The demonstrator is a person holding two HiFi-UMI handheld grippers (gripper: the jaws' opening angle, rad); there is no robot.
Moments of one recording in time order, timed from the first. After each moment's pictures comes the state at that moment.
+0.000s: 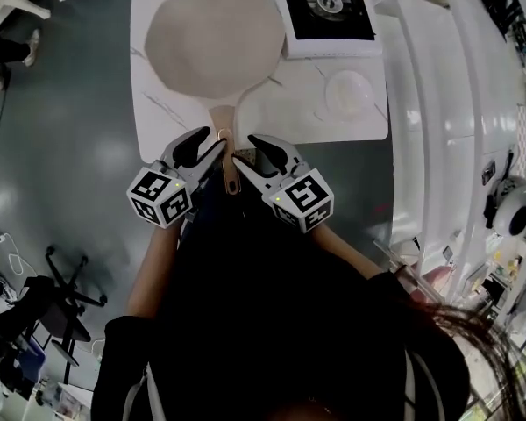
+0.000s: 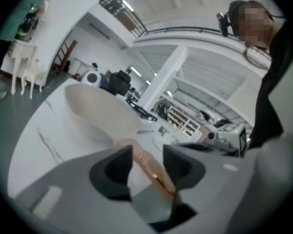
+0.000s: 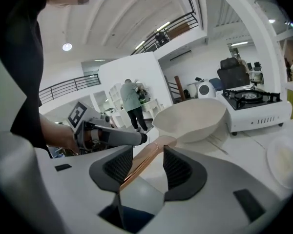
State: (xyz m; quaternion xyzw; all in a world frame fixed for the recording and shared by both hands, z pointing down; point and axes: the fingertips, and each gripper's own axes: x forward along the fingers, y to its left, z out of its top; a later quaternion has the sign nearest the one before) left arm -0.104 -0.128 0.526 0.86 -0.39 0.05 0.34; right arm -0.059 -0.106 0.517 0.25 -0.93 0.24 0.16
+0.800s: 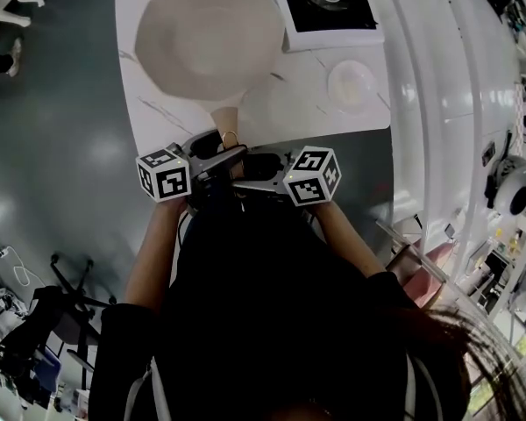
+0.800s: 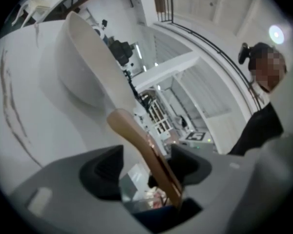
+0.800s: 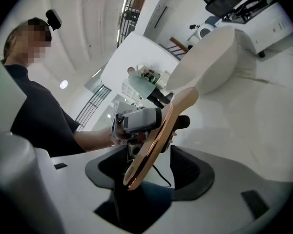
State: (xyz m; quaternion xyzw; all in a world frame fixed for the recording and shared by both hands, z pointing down) left arm -0.069 -0.127 0.568 0.83 -0.20 -0.01 0.52; right arm -0.082 -0.061 0.557 0.05 -0.86 0.49 0.17
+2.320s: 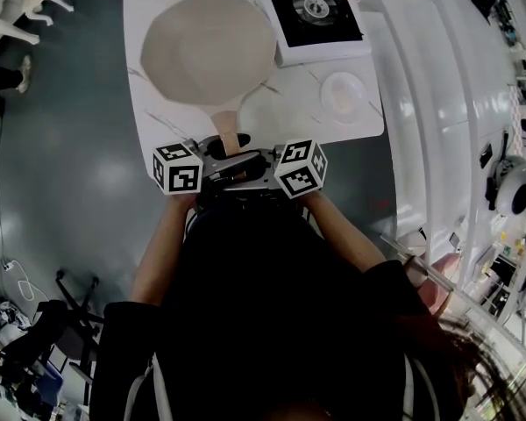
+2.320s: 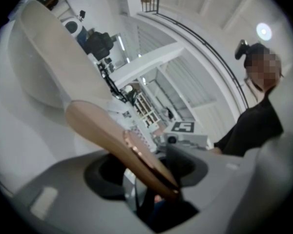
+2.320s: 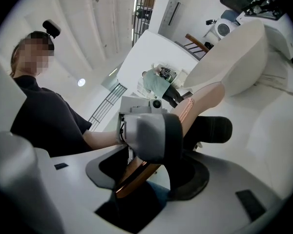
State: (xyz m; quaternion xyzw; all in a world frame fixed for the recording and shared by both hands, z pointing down) left arm -0.036 -0.129 0.530 0.88 -0.11 0.00 0.47; right arm -0.111 -0.064 0.527 -0.04 -0.88 0.46 0.13
